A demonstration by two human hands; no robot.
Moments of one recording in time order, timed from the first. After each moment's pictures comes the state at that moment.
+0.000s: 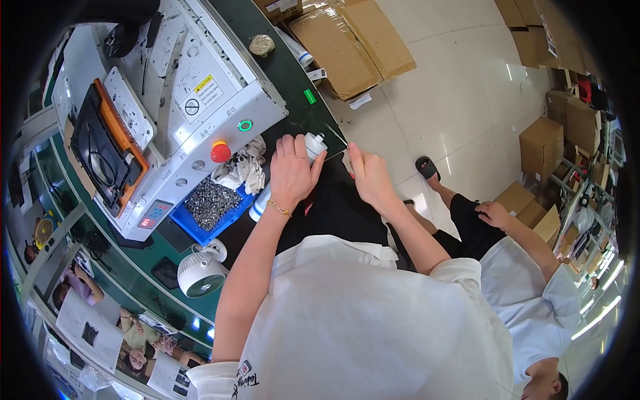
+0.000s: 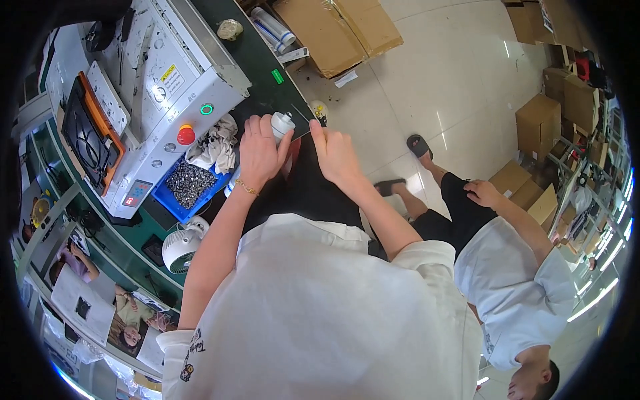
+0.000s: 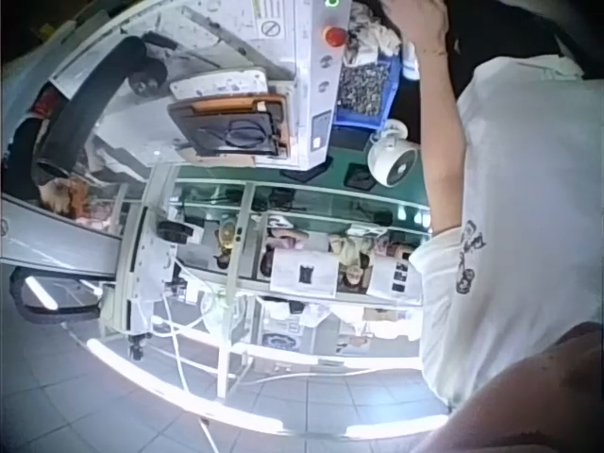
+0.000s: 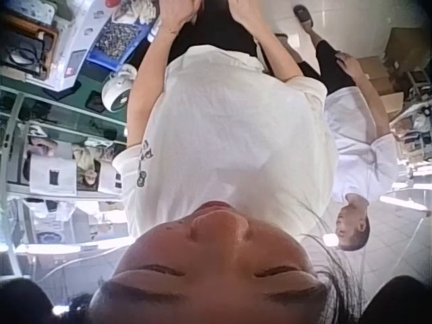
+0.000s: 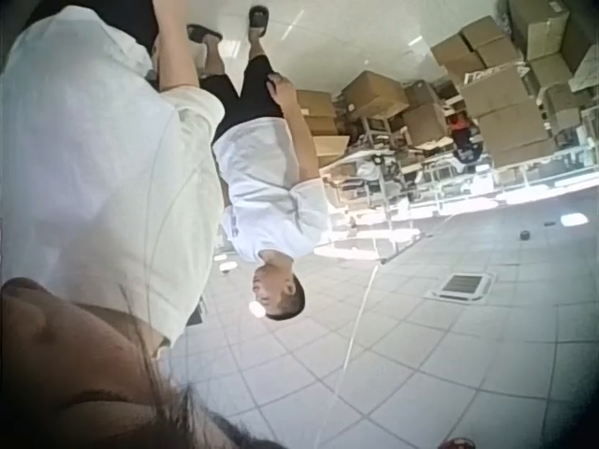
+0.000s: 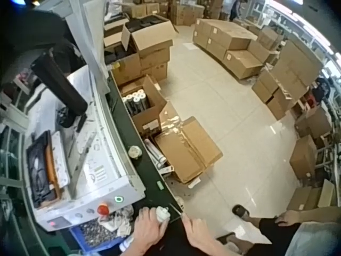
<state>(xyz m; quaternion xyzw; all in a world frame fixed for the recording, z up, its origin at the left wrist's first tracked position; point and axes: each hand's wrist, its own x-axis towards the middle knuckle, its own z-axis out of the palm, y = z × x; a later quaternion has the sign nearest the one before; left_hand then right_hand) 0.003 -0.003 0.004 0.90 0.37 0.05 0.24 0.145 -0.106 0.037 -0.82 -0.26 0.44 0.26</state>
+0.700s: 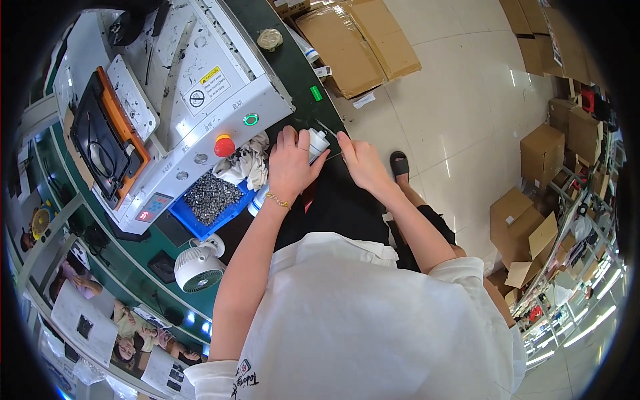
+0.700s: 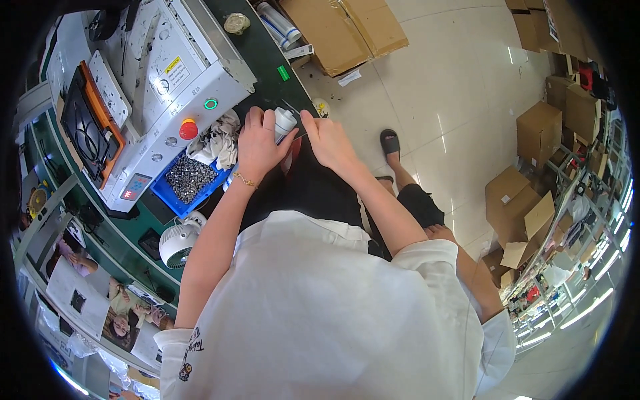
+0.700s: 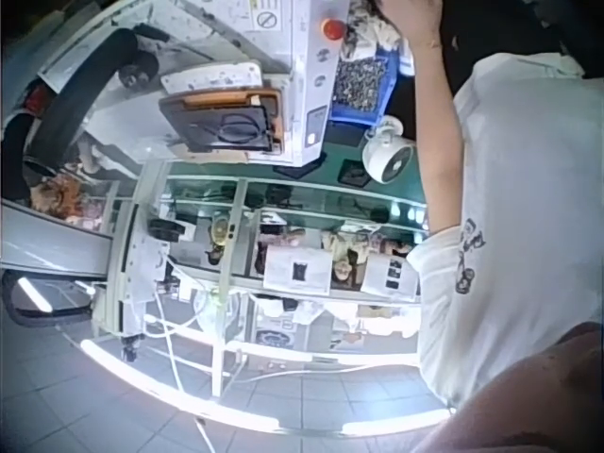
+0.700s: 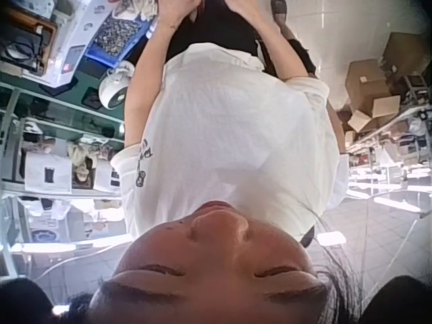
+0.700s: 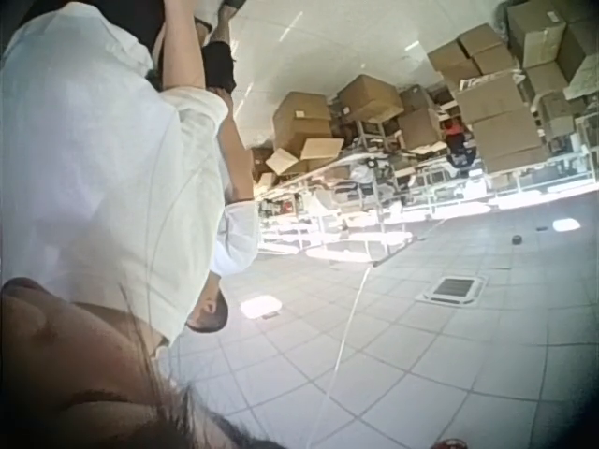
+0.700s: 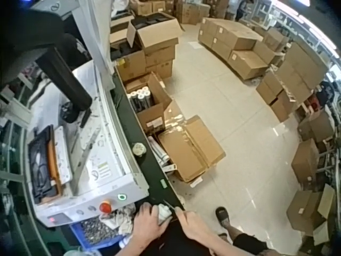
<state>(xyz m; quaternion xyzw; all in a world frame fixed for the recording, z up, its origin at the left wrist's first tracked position) 0.003 0.007 0.002 0.90 0.37 0.05 0.24 0.149 -0.080 0.021 -0.79 -0.27 0.50 0.23</state>
